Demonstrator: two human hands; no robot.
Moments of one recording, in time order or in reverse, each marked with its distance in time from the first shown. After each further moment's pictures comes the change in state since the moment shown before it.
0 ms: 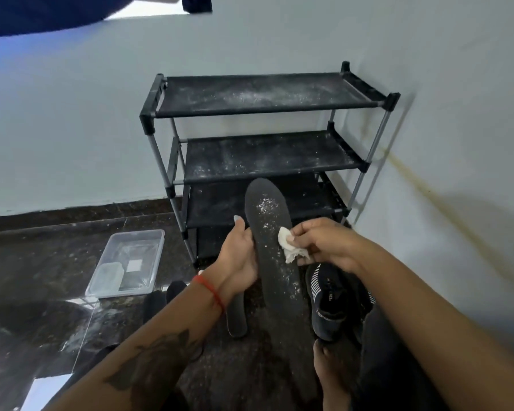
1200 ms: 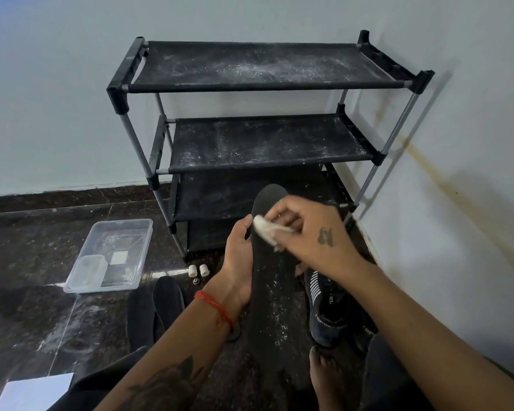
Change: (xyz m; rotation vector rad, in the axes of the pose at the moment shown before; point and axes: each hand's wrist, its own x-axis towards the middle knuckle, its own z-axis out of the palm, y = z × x) left_hand 0.041 -0.006 0.008 -0.229 -0.087 -0.060; right_hand 0.035 -0.003 0.011 -0.599 0.300 -0.648
